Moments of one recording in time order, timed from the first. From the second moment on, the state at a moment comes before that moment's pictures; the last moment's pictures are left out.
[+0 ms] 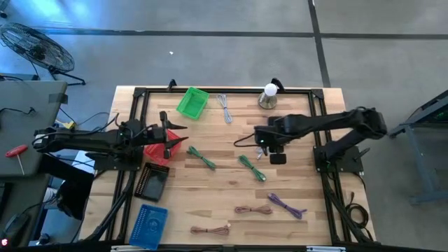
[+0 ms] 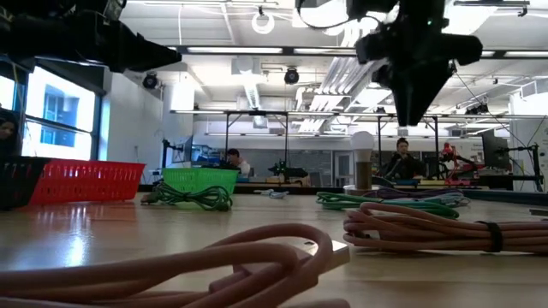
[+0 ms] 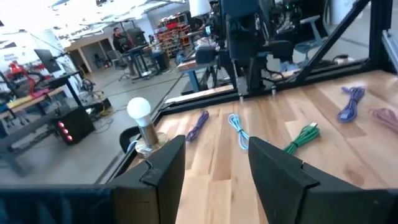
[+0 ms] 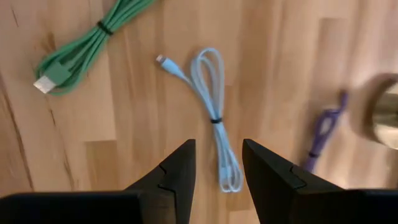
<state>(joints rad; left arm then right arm) 0.09 0.58 0.22 0.38 -0.08 0.31 -0.02 1.52 1.18 -1.12 0.16 -0.03</state>
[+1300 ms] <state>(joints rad) 0.09 0.57 0.22 0.40 -0.01 0.34 -0.18 1.69 0.95 -0.76 0.02 -0.23</state>
